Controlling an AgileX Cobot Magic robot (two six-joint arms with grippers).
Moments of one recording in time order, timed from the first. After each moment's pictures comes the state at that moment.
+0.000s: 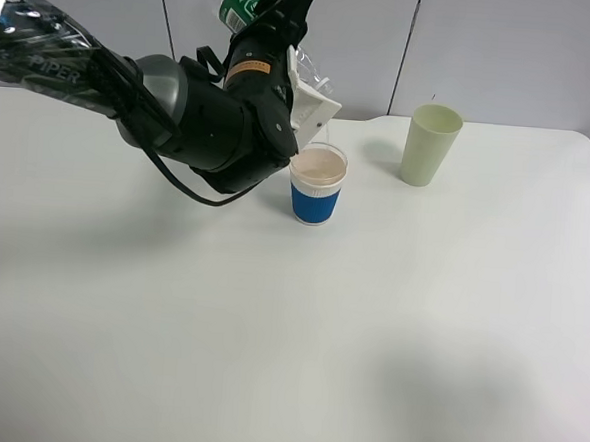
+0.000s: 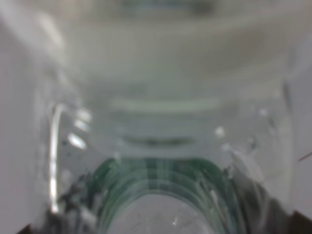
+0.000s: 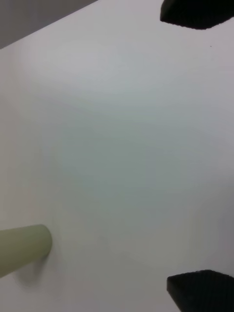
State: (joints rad) left arm -0.82 2.08 -1.24 -1.04 -1.22 2.81; right arm -0.06 0.00 -0.50 -0.03 1.07 -0.01
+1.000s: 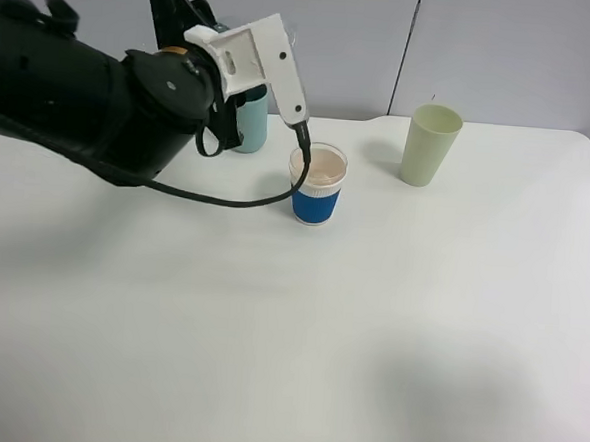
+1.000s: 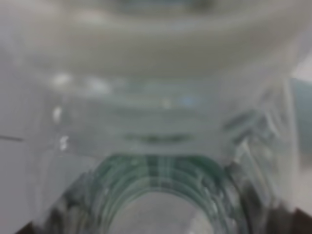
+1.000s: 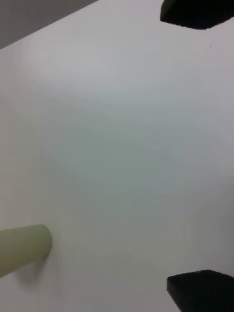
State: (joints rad) left arm -0.81 1.75 -0.94 -1.24 -0.96 1.98; right arm -0.06 0.00 -0.50 -0.03 1.07 -0.01
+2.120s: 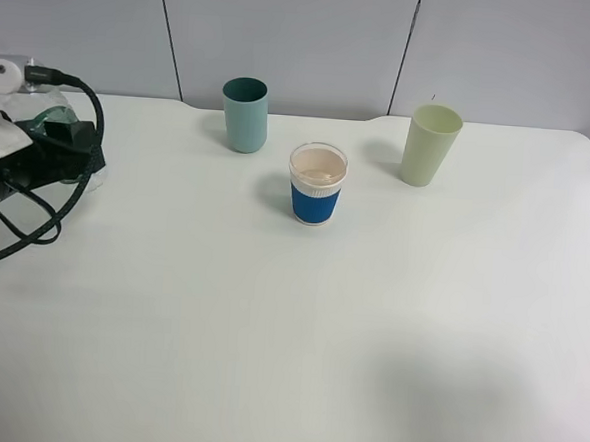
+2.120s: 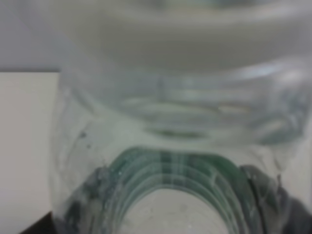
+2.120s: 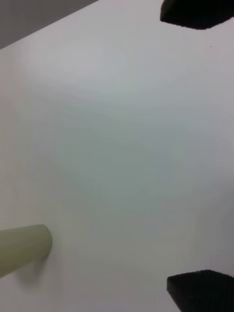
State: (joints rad) left arm -0.29 1.41 -0.24 -0.29 -0.89 0.08; right arm -0.06 0.00 -0.50 -0.03 1.07 -0.01
